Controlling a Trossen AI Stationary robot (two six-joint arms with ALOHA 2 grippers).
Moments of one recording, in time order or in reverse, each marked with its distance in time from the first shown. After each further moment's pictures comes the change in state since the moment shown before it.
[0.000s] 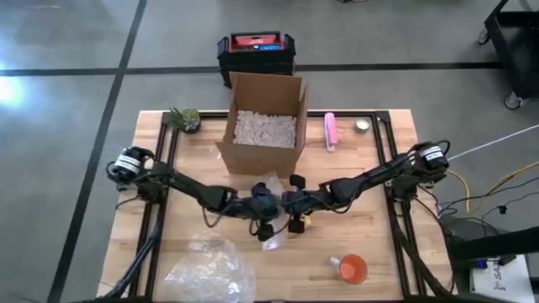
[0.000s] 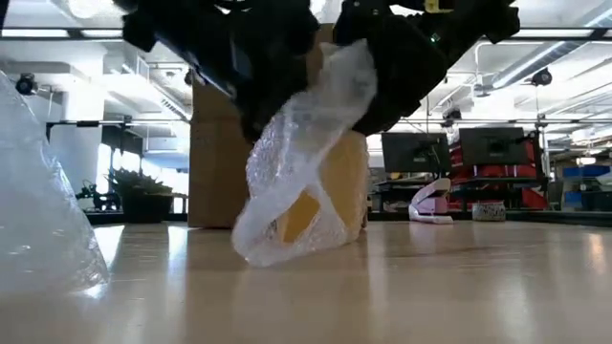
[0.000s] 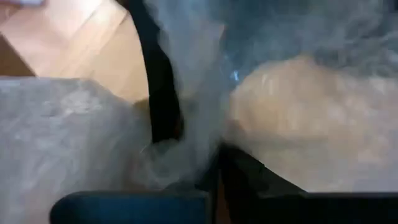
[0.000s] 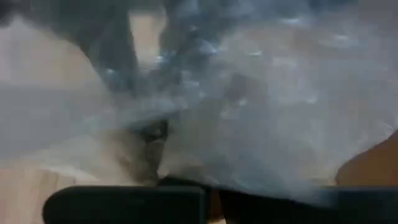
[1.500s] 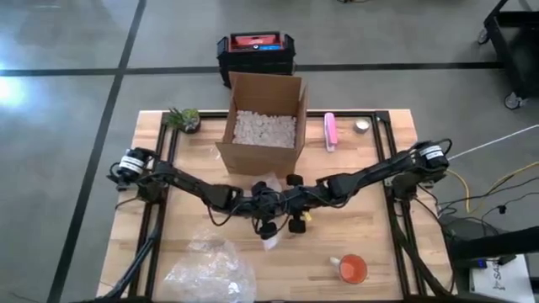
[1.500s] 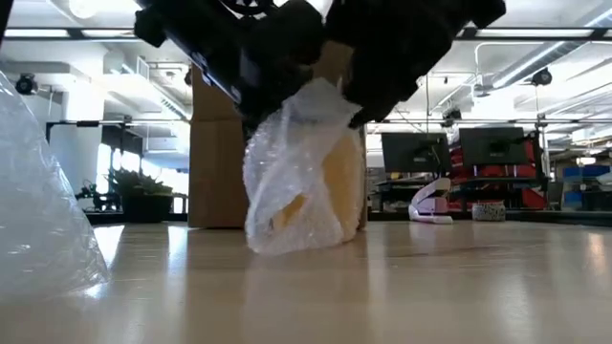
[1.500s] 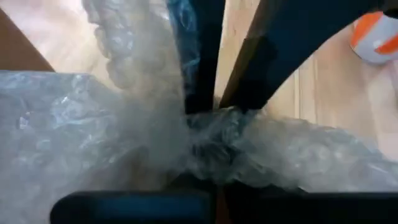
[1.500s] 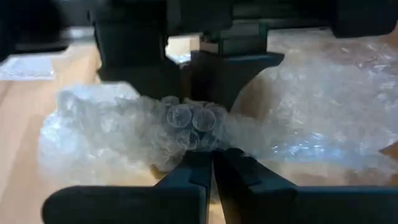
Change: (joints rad) left arm -0.004 -0.050 0.027 -0.079 0.028 -0.003; right arm -0.026 0.036 0.090 -0.127 -0.126 -0.032
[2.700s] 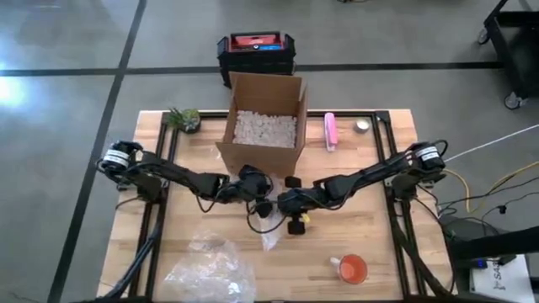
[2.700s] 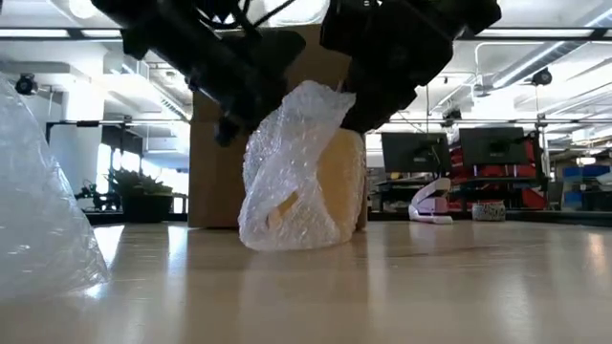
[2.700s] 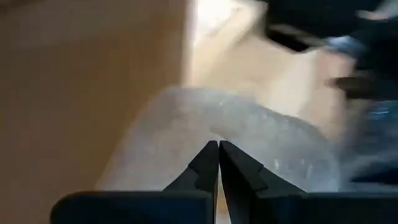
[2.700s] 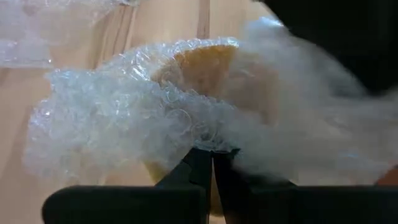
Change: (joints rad) left arm 0.092 -0.133 -0.188 0.212 -0.099 -0.061; right arm 0.009 0.016 0.019 -0.019 -0.009 -0.003
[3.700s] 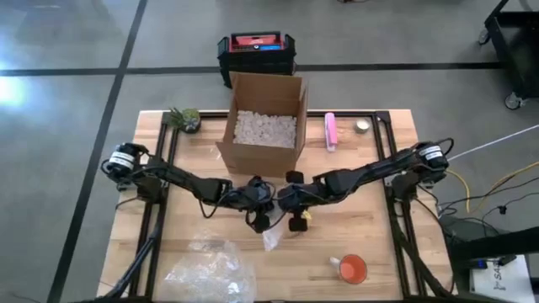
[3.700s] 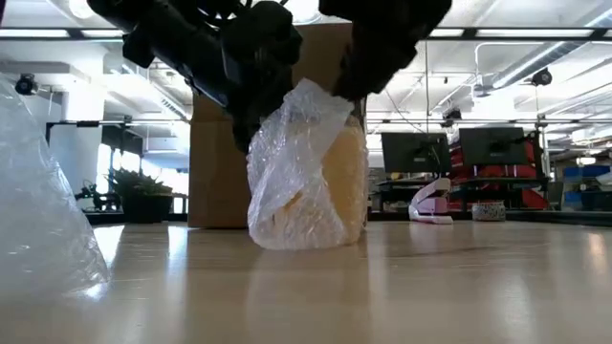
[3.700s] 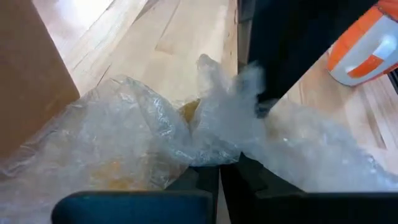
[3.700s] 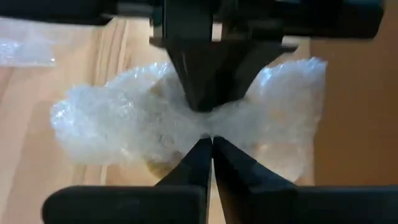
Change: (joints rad) left arm -0.034 0.128 0.003 0.033 0.165 0.074; right arm -0.003 -0.038 0.181 -0.255 0.045 -0.043
